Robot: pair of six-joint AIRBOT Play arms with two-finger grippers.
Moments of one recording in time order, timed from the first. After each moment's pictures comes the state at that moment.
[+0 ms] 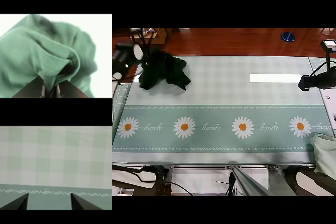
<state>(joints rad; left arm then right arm) -0.01 -1.63 1.61 1.72 -0.76 -1.80 -0.13 -1.15 1.17 -1.55 1.09 1.40</state>
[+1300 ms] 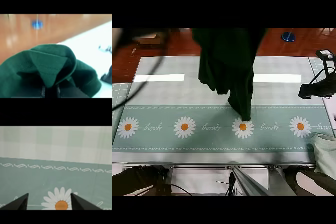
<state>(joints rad) -0.82 -1.29 1.88 1.70 -0.95 -1.80 -0.13 -1.15 1.17 -1.58 1.28 1.40</state>
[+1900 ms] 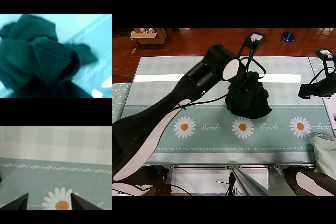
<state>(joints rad) -0.84 -1.70 1.87 1.51 -1.17 -1.77 -0.13 -1.15 1.17 -1.57 1.28 1.40</state>
